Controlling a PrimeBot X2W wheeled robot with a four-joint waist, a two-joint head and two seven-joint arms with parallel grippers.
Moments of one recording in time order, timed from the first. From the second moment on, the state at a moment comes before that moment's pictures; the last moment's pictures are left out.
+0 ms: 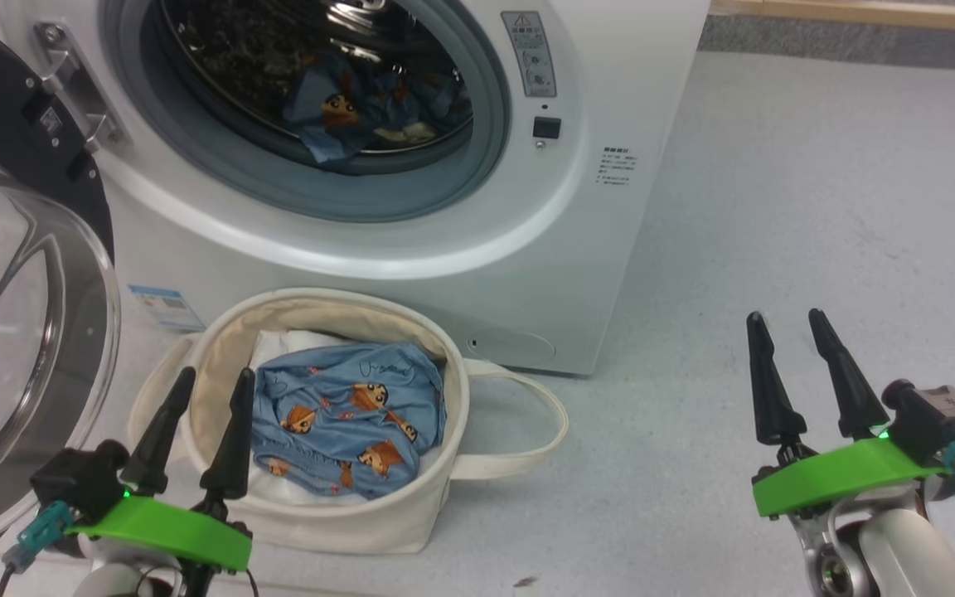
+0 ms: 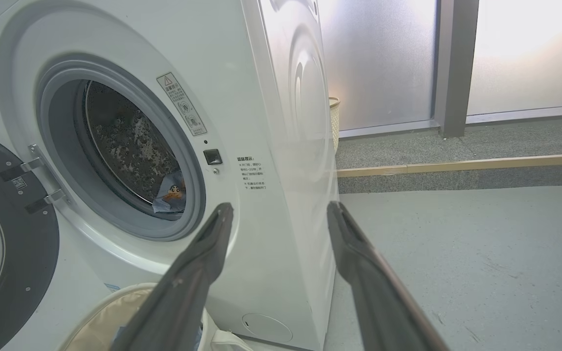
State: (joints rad) left arm -0.21 0.22 -0.11 0.36 -0.45 -0.12 -0.26; right arm -0.16 -0.23 0.23 0.14 0.46 0.13 -0.25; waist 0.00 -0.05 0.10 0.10
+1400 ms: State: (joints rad) left arm -0.27 0.20 -0.08 0.36 -0.44 -0.12 -0.26; right arm -0.19 -0.21 0.17 0.13 0.42 0.13 -0.25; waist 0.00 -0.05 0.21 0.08
